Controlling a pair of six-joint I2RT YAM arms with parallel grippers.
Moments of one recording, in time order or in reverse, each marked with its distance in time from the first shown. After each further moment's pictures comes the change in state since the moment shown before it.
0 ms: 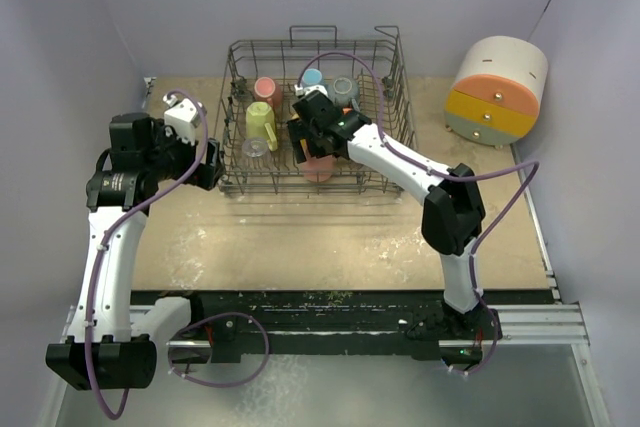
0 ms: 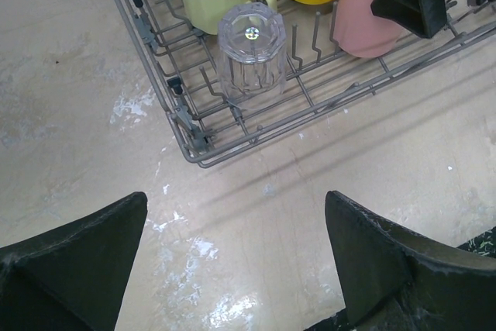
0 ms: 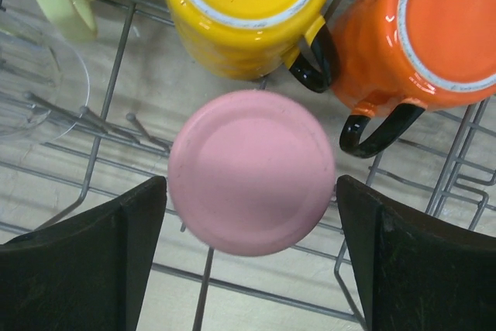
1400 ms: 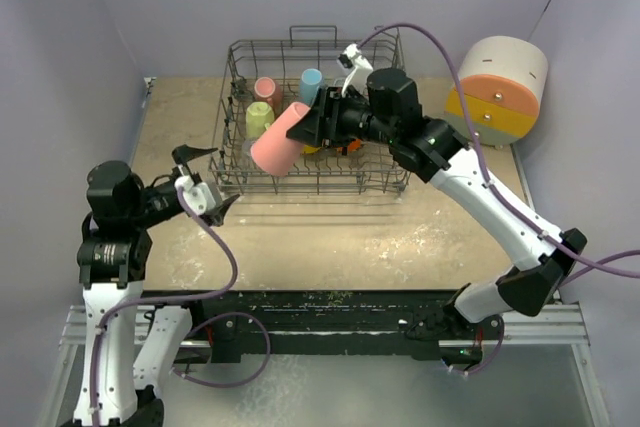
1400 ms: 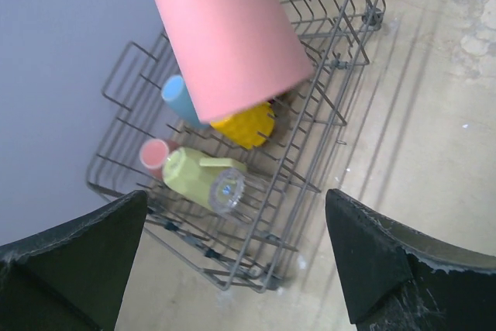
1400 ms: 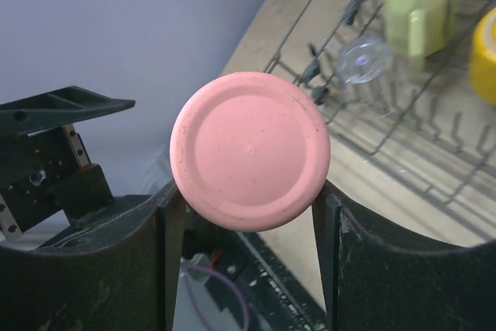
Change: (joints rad) left arm 0.000 -0.333 -0.173 0.177 0.536 0.569; right arm -0.021 -0.546 -0.151 0.183 -0.538 0.277
